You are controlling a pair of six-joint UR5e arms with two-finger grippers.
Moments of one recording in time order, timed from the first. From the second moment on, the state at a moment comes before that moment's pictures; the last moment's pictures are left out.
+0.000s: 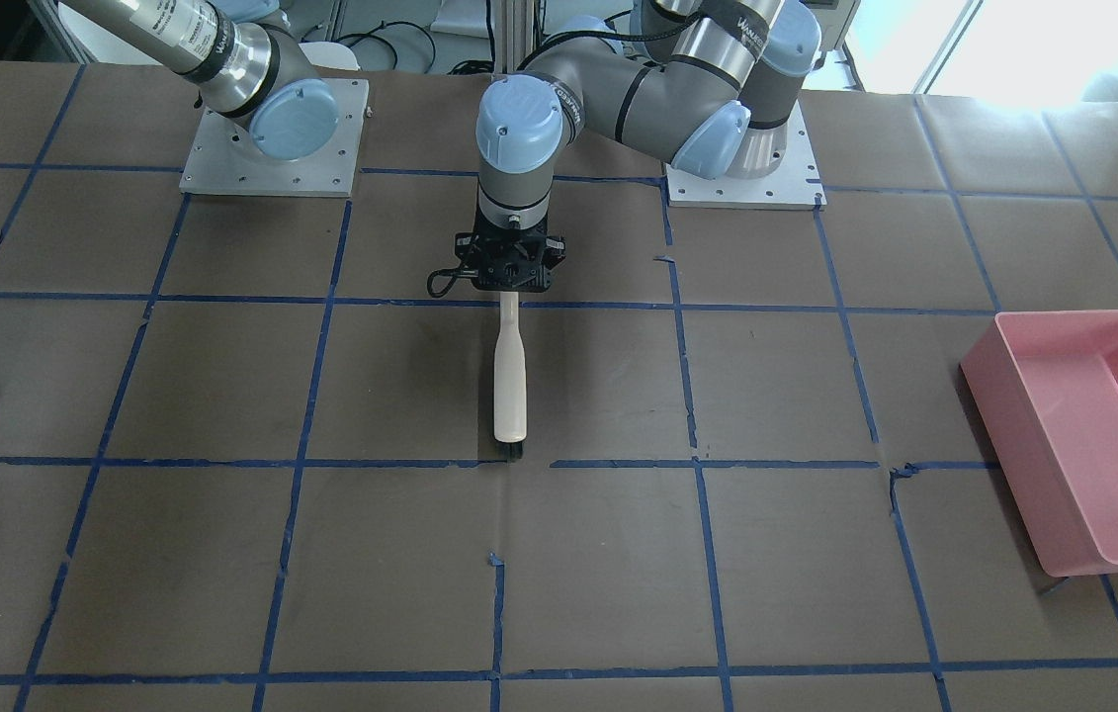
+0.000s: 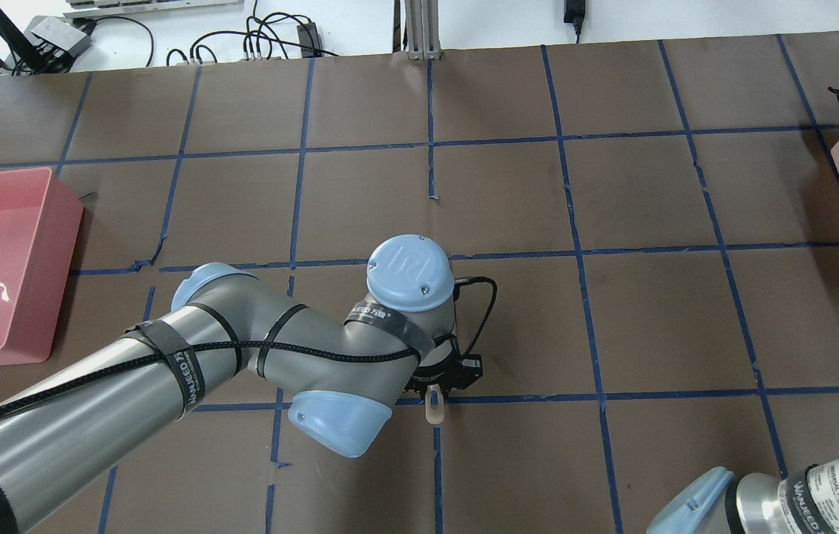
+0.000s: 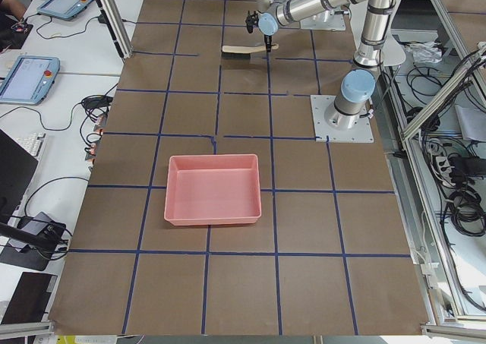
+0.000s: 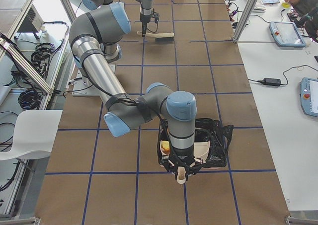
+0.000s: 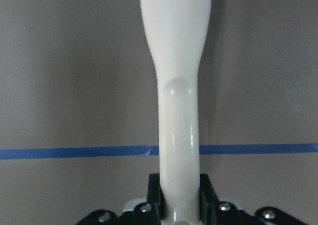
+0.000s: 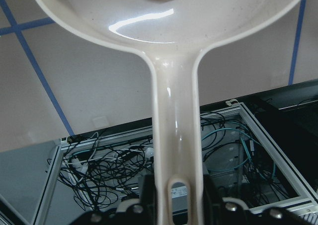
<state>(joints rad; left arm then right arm) -2.10 -1.78 -2.05 -0.99 1.46 -0.53 0.56 -1.01 1.06 -2.09 -1.74 -2.47</state>
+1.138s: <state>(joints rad) -2.10 -1.79 -2.04 -0.99 1.46 -0.52 0.64 -1.11 1.06 -2.02 -1.71 -2.37</state>
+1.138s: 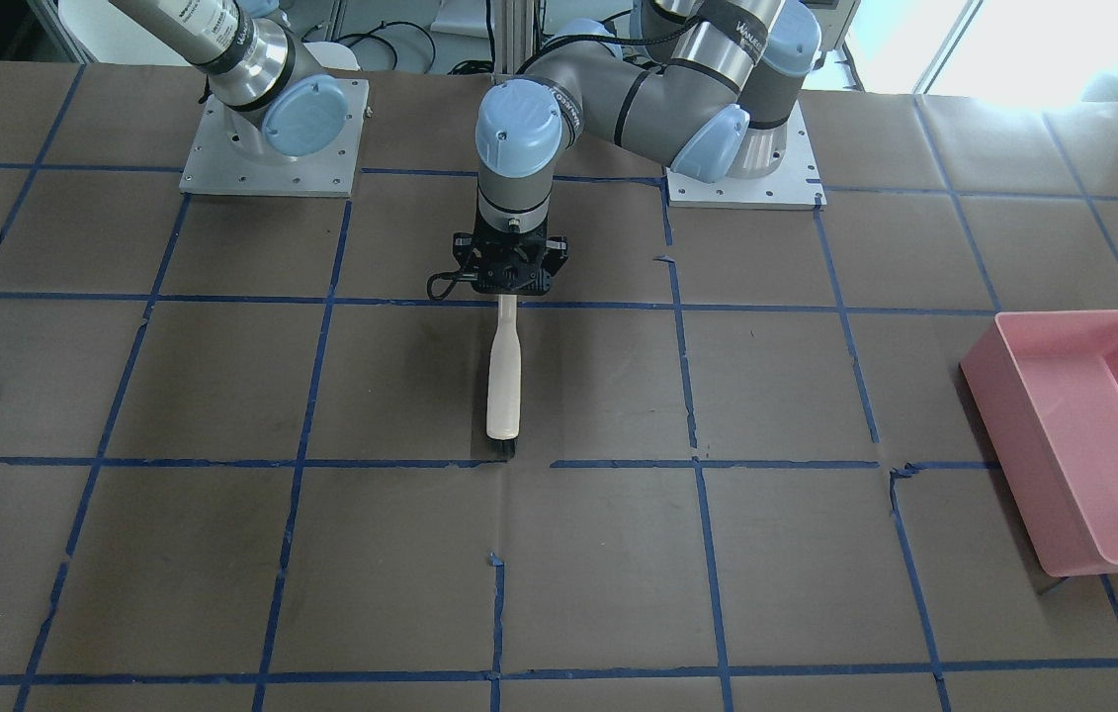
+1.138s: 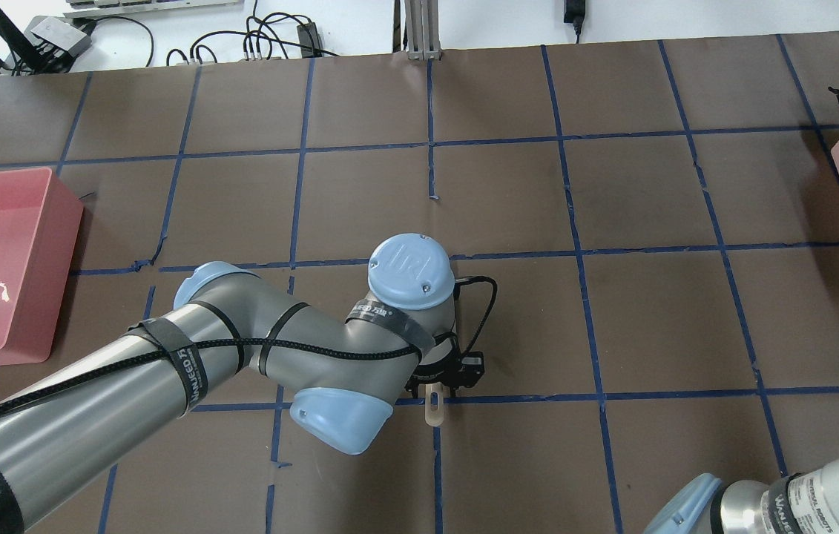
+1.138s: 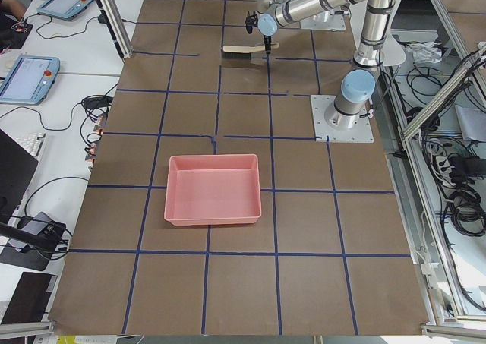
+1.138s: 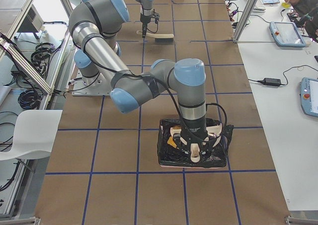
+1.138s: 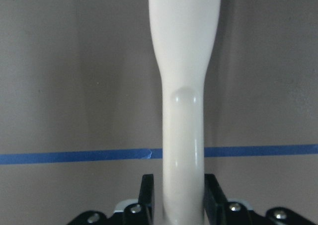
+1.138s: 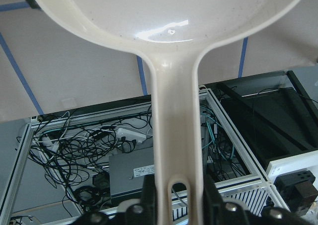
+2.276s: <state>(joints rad) -1.90 -1.72 -1.81 -1.18 1.47 -0.35 0.95 -1.24 1.31 -1.90 -1.66 -1.71</state>
